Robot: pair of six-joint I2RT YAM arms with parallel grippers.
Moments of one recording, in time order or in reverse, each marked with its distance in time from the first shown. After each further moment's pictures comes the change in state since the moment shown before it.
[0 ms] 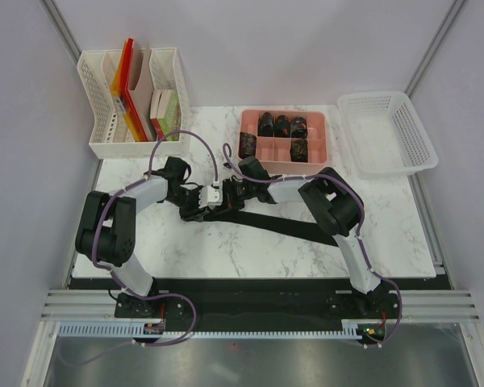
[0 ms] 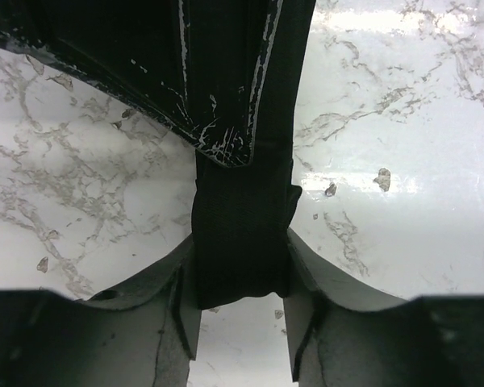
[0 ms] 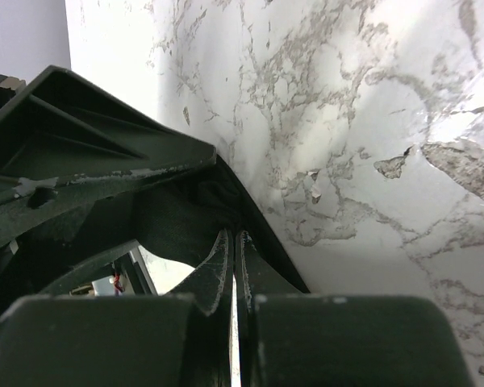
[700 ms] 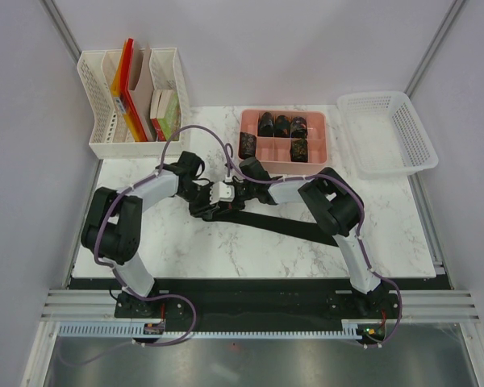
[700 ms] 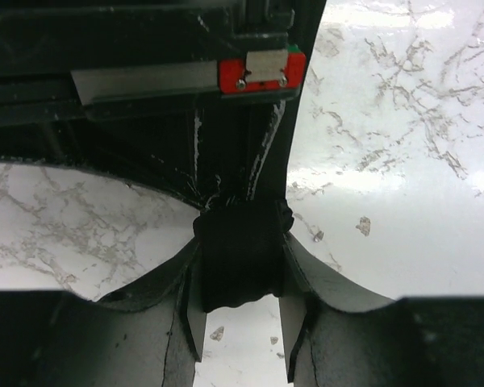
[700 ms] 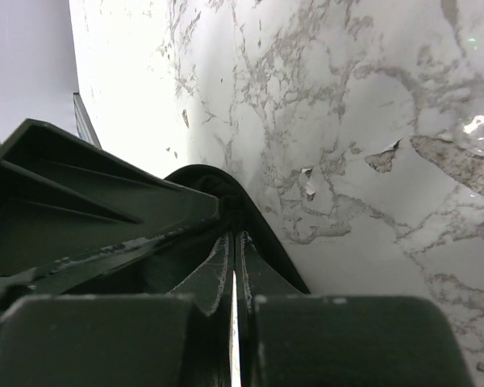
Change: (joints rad) left arm -0.101 0.024 0.095 -0.059 -0.023 -0.104; right arm 0.001 -0.001 -0.015 0.028 0.001 0.040
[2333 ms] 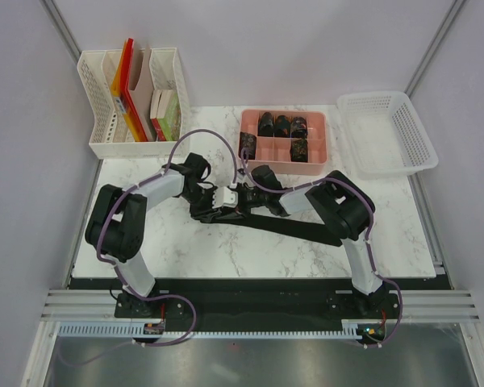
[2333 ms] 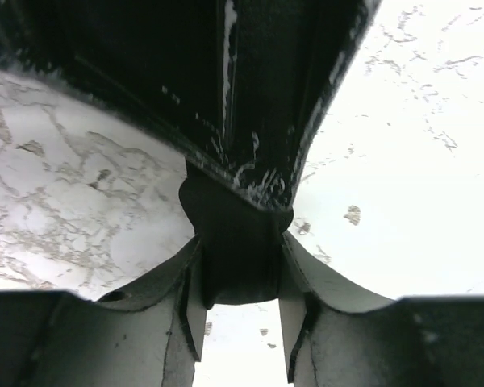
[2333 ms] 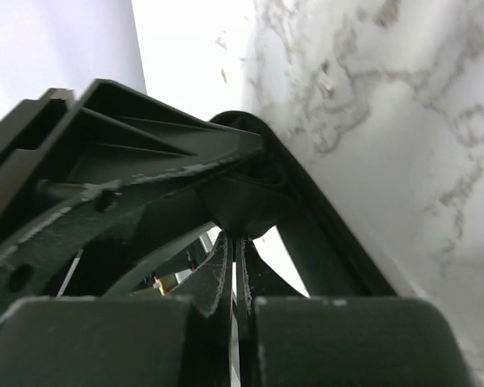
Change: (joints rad) left arm -0.048 0.045 0.036 -0.065 -0.111 0.017; right arm -0.018 -0.106 -0.248 0.291 -0.040 0.311
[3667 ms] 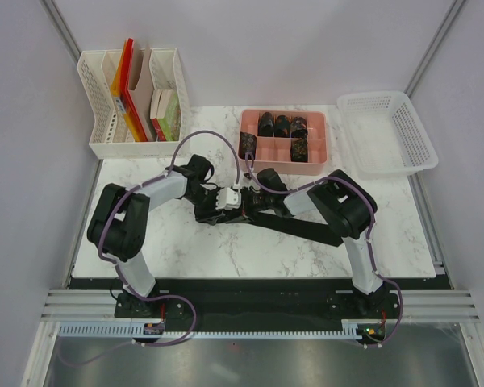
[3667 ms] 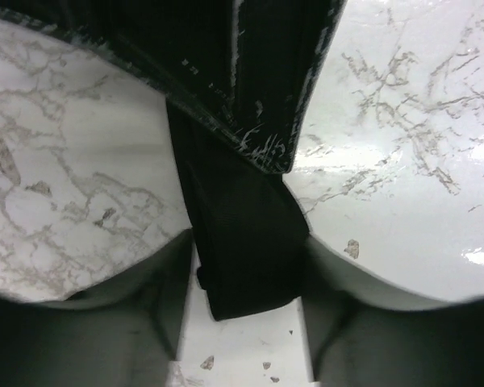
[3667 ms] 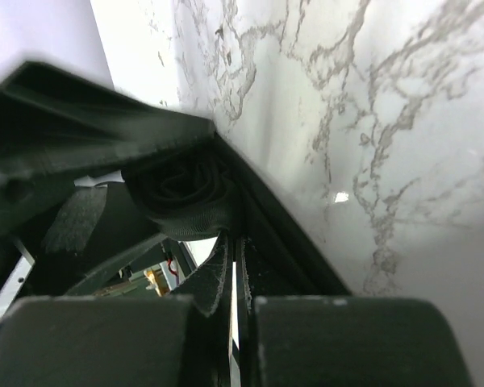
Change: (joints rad) left arm -0.019 0.006 -0.019 0.064 0.058 -0.015; right arm -0.031 0.000 -0.056 -0.053 -0.004 -0.060
